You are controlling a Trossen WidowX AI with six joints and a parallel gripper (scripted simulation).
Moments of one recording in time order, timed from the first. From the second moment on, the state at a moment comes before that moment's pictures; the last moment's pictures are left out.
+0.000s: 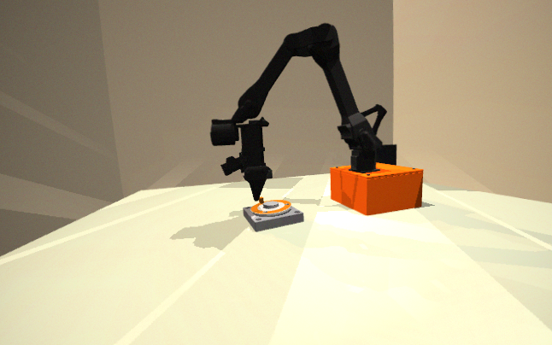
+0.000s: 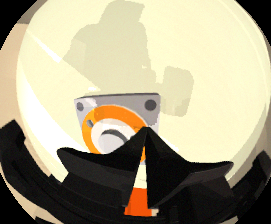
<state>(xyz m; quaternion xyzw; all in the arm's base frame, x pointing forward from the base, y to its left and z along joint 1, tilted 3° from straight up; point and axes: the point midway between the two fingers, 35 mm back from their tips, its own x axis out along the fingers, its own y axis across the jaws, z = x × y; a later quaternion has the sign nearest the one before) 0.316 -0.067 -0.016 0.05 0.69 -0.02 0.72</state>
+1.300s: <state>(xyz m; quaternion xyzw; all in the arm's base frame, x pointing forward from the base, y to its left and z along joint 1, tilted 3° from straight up) 0.287 -0.077 -0.019 0.04 0.68 -0.02 0.73</state>
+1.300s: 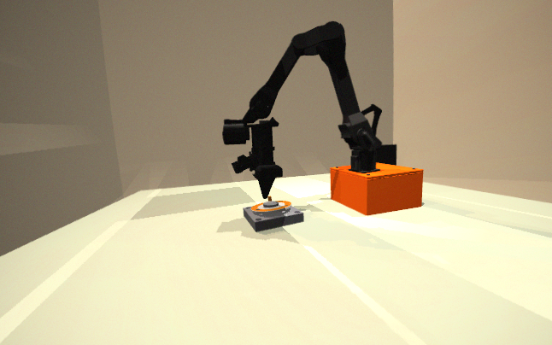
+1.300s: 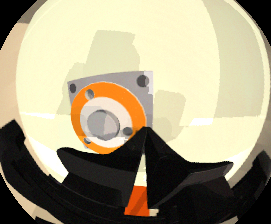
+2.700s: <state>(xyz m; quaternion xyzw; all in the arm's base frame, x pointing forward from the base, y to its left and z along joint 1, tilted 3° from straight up) 0.245 -0.056 -0.017 0.04 0.69 -0.02 0.72</state>
